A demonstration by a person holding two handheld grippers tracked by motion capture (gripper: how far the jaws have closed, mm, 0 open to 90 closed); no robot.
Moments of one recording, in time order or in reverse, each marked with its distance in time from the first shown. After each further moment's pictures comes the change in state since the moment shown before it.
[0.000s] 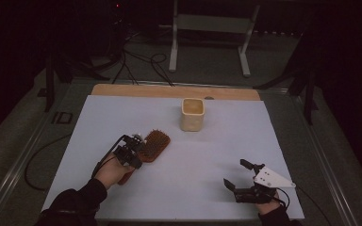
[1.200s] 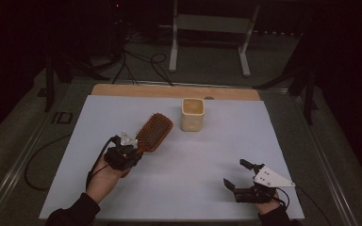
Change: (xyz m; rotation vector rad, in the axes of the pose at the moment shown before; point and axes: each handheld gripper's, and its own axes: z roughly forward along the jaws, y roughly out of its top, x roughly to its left) left arm -0.013 -0.032 -0.045 -0.456 0.039 0.043; right arm -0.001 0.000 0.001 0.006 0.000 -0.001
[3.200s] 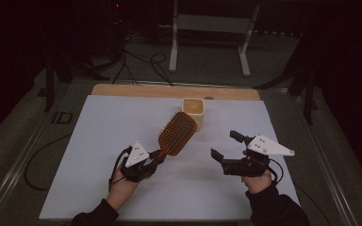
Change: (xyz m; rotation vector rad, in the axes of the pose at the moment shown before) left arm -0.045 -0.011 0.013 -0.408 -0.184 0.103; right arm 0.011 0.120 0.024 -0.086 0.013 0.092
